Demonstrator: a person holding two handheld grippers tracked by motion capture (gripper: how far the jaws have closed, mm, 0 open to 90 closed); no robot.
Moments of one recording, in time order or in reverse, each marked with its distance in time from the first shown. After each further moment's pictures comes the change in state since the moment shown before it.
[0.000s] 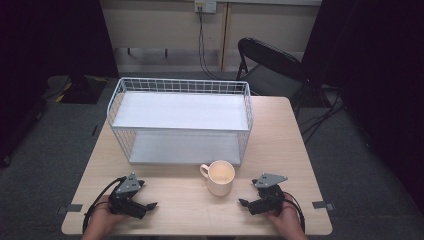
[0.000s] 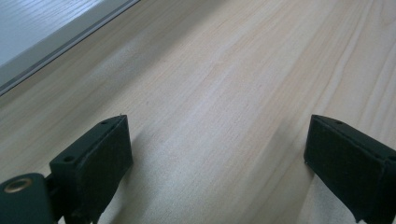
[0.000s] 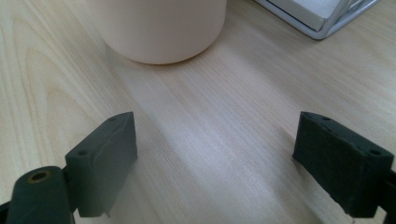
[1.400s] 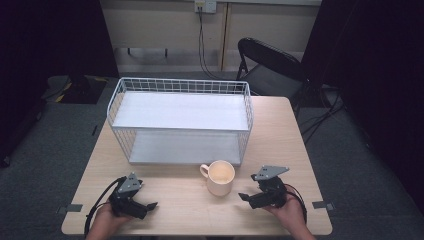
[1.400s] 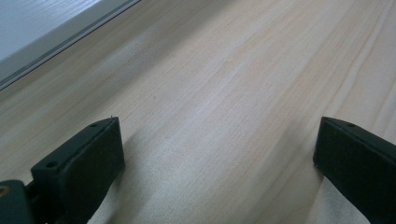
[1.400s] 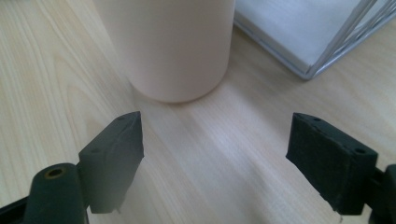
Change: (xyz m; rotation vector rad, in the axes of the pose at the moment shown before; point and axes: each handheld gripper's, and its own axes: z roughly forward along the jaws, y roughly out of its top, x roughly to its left) left arm -0.002 0.001 0.001 0.016 0.041 -0.036; right arm 0.000 0.037 -0.023 0.010 0.031 0.005
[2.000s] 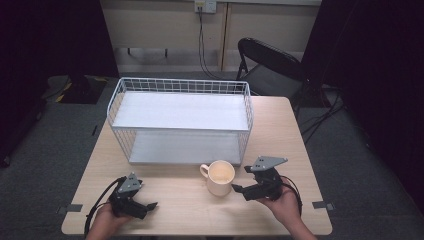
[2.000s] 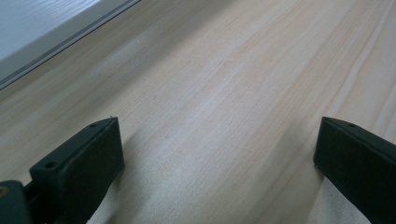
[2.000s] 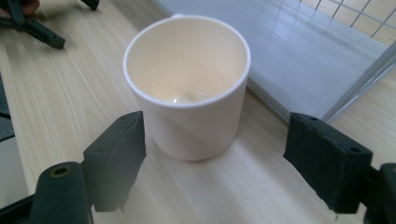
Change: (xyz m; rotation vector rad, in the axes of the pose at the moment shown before) left arm 0.000 0.000 0.000 0.000 0.000 -0.001; right arm 0.009 0.039 -0.010 -0.072 0.021 0.004
